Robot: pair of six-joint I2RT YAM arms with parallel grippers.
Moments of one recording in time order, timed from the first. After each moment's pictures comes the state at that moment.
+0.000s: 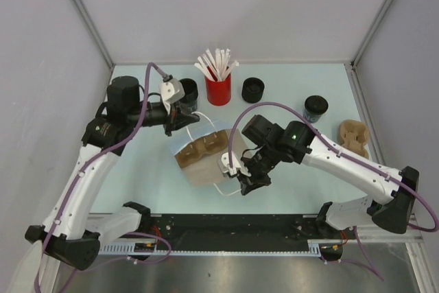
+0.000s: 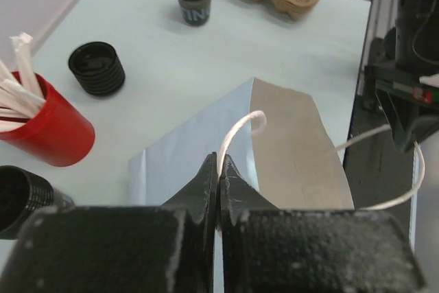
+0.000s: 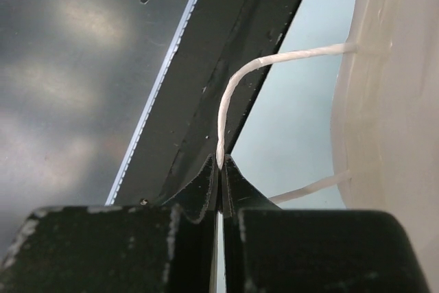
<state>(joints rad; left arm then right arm) -0.34 1.05 1.29 -0.62 0.84 0.30 1.00 1.33 1.33 -1.12 -0.75 -0.78</state>
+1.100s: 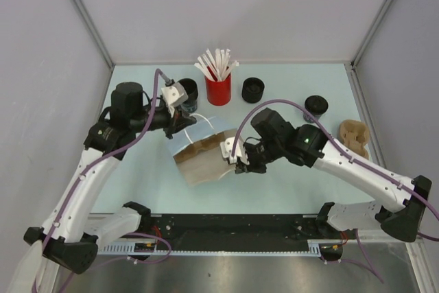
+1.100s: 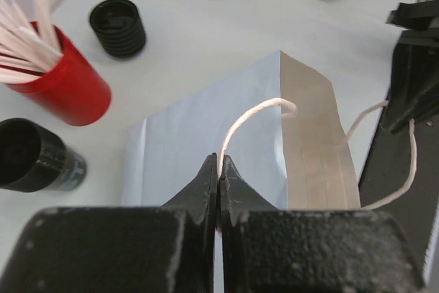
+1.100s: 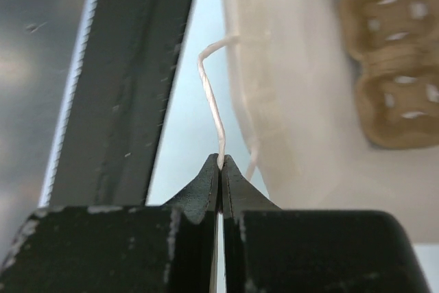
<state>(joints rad) -0.38 1.00 1.22 -0.68 0.70 0.33 0.97 1.23 1.24 -0.87 -0.57 -0.68</state>
